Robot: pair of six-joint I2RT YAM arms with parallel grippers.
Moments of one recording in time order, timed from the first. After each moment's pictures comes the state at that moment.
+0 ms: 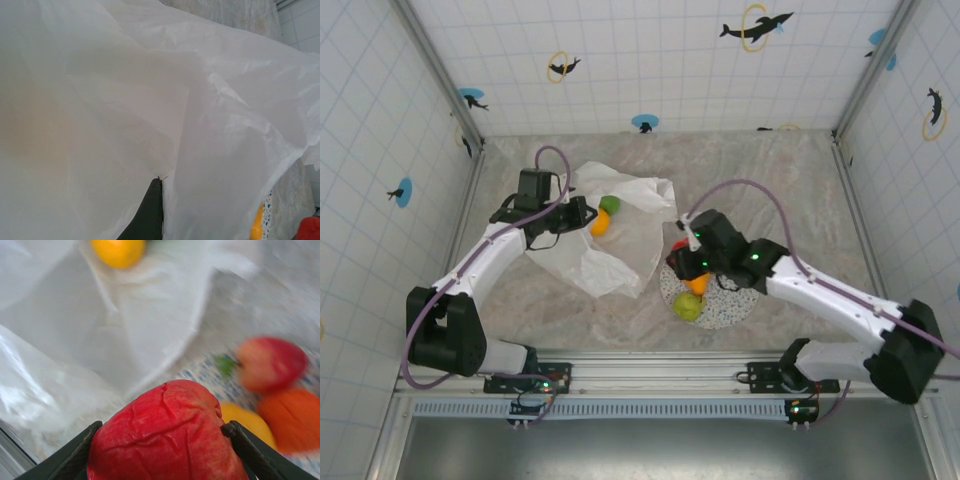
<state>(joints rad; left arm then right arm) -0.24 1.39 0.99 -0.41 0.53 -0.42 0.88 1.26 0.93 -0.48 0.00 0.33</state>
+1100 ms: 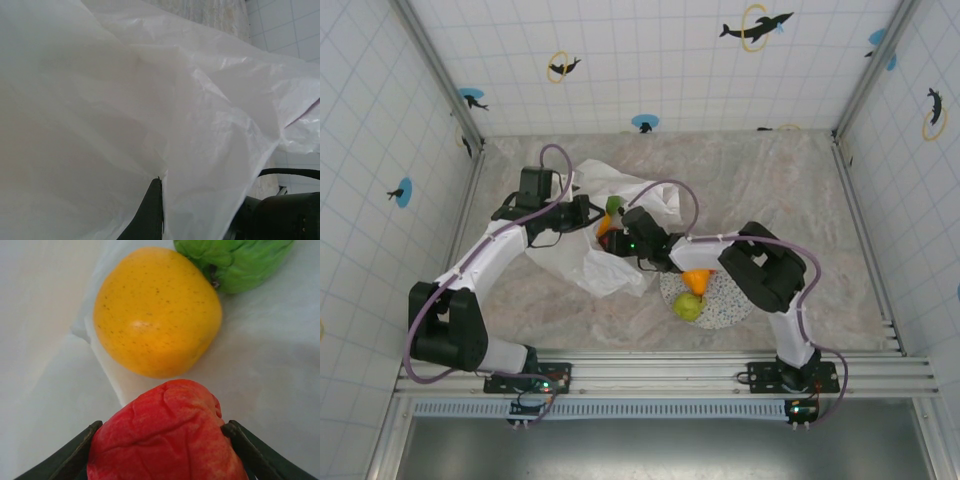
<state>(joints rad) -0.24 1.42 1.00 -0.39 0.66 -0.45 0.91 2.06 1.20 0.26 -0.07 0.71</state>
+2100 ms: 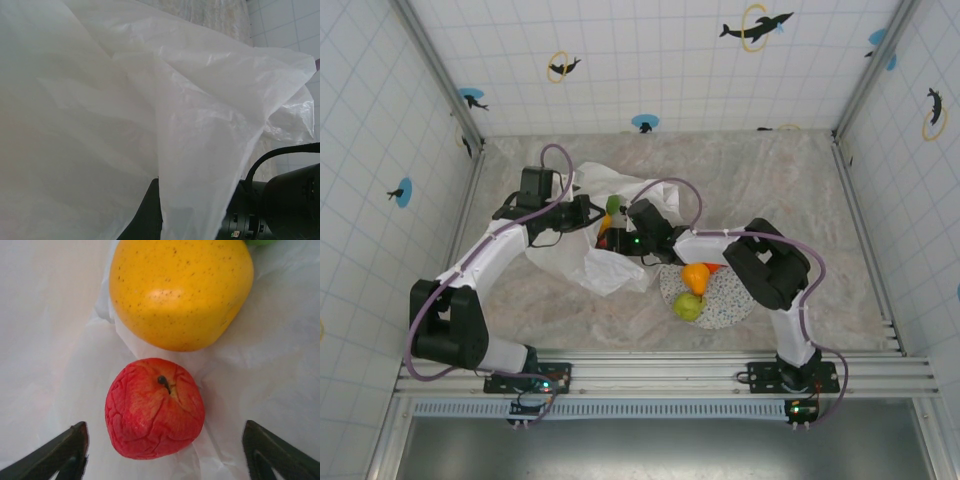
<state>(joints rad) -0.24 1.43 1.00 -0.38 0.66 -0.45 0.86 2.05 1.22 0.17 -0.30 0.75</state>
